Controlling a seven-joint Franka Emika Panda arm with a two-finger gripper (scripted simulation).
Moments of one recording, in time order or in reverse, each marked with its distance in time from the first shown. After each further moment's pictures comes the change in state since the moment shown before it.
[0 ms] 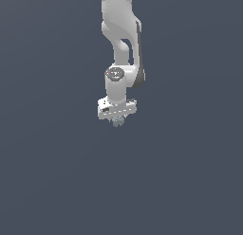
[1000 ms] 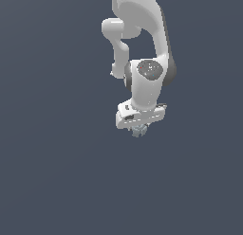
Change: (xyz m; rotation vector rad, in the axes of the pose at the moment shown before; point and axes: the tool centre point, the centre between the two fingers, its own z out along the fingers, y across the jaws) arm 0.130 -0.069 -0.086 0.000 0.001 -0.001
